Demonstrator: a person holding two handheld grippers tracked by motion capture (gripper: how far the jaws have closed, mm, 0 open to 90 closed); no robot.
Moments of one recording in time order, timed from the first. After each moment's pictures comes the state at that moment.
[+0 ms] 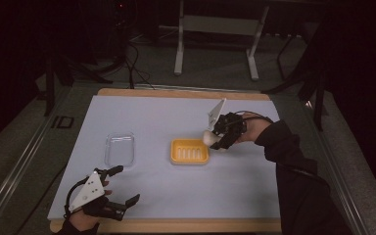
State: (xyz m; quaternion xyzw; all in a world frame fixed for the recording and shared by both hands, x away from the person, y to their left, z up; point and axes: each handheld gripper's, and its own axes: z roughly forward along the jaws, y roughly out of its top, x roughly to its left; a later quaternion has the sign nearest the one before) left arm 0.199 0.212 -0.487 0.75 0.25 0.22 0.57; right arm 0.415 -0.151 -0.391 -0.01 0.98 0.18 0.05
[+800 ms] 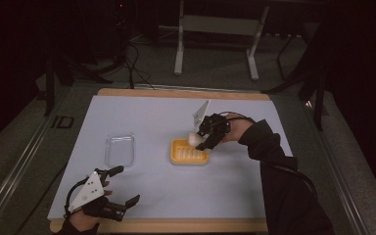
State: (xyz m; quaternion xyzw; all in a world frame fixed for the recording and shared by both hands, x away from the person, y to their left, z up) left arm 0.199 0.213 -0.487 0.75 0.25 0.22 0.58; right arm 0.426 -0.113 -0.414 -0.03 0.98 0.20 0.02
